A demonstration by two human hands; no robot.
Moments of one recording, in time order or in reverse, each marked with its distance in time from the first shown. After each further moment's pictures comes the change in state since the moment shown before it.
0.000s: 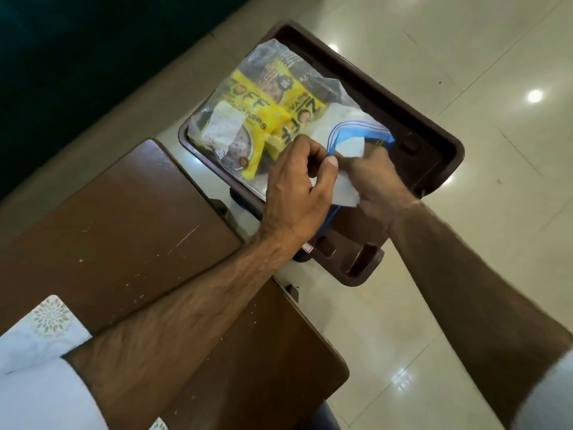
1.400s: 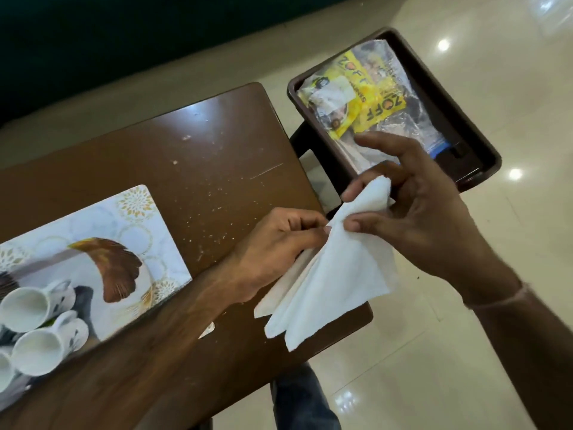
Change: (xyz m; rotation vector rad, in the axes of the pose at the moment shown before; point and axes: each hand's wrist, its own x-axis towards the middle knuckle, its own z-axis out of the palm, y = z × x) left_hand -0.175 -0.022 -0.190 -0.529 -0.500 -0.445; right_hand -0.220 0.000 0.067 -0.586 -0.490 -0.657
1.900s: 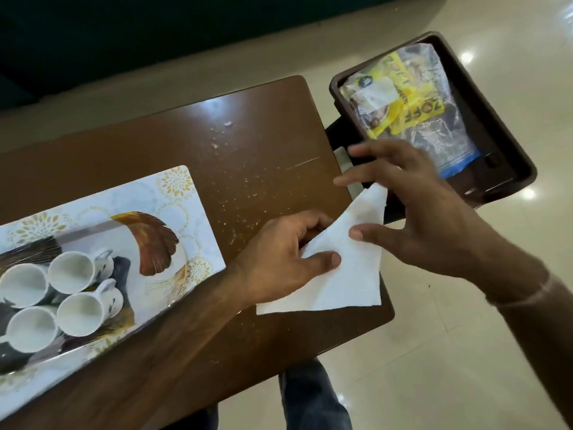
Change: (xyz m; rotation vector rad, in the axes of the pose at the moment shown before) left_hand -0.051 -0.024 -0.028 0.246 0.108 0.073; right_hand 0.013 -0.034 0.040 -0.555 -0.268 -0.109
